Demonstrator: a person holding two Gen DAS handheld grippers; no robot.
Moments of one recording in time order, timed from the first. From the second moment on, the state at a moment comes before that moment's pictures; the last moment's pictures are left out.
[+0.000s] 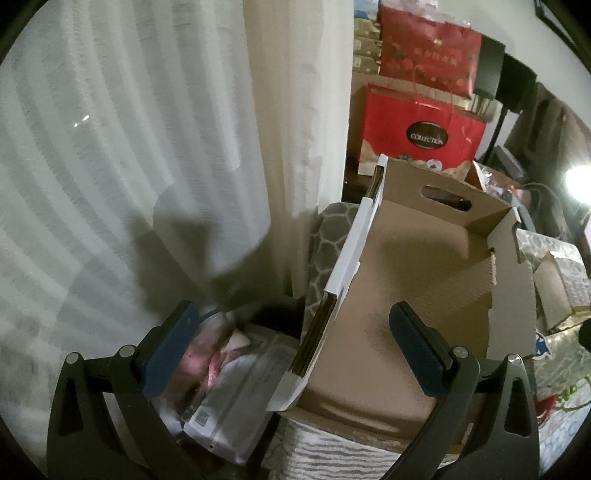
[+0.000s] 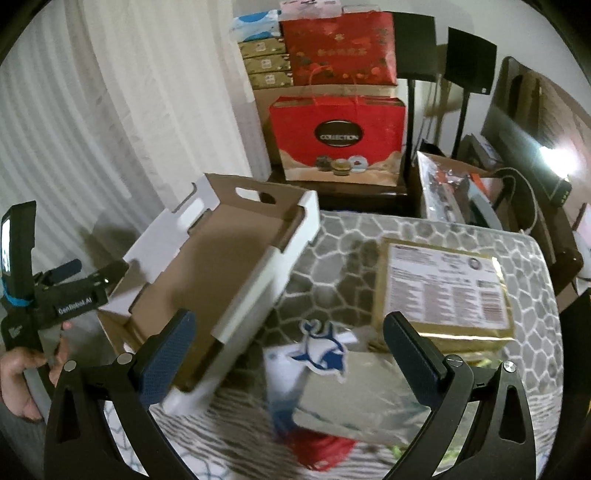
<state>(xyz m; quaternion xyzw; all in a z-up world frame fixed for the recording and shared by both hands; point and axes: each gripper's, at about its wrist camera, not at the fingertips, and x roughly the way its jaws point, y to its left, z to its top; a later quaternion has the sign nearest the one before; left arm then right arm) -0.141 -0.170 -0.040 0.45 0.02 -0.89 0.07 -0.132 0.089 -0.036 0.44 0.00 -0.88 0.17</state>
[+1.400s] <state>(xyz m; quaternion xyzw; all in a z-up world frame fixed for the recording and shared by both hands) -0.104 -0.156 -0.047 0.49 0.04 -0.87 0.00 -0.160 0.049 -0.073 0.52 0.01 -0.83 0.21</state>
